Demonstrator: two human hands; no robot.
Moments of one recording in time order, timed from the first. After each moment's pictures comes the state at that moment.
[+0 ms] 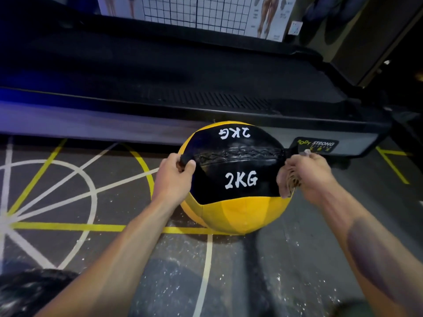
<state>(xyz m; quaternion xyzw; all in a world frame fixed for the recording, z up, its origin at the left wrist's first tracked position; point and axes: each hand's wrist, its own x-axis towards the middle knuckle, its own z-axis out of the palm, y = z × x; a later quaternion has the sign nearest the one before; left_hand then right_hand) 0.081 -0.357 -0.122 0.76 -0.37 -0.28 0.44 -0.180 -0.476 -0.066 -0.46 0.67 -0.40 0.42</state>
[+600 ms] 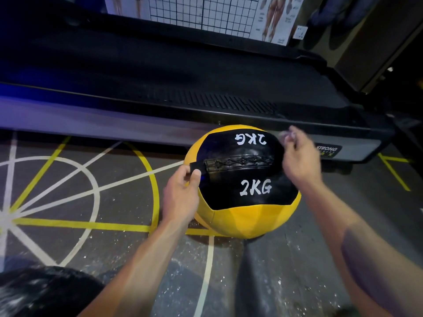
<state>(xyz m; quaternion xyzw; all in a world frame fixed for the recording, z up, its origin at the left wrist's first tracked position) 0.052 -0.332 -0.132 0.72 -0.32 -0.30 0.55 -0.141 -0.472 -0.045 -0.70 0.60 -0.36 0.17</state>
